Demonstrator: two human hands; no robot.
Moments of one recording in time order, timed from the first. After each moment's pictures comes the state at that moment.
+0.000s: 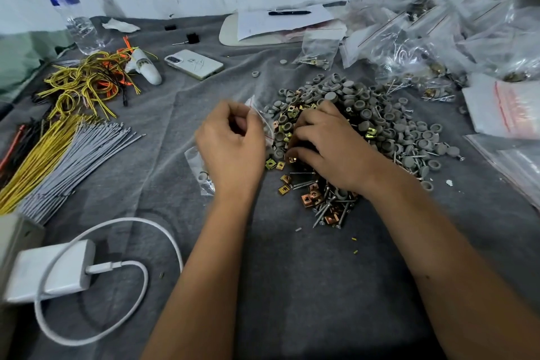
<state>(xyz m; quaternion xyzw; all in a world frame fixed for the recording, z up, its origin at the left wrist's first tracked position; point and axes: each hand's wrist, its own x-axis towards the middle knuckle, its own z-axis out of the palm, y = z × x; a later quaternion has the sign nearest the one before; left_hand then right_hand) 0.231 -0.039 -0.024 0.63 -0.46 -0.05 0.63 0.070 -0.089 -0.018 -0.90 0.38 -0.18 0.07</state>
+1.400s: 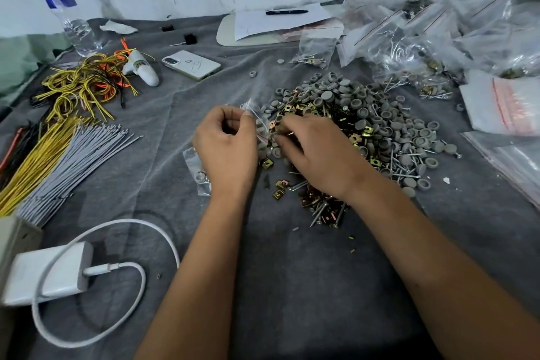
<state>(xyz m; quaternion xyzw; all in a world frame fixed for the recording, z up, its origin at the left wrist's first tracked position) 0.232 -0.047 -0.029 0.64 -0.38 -0.14 0.66 0.088 -0.066 -0.012 -0.87 0.38 -0.28 0.13</state>
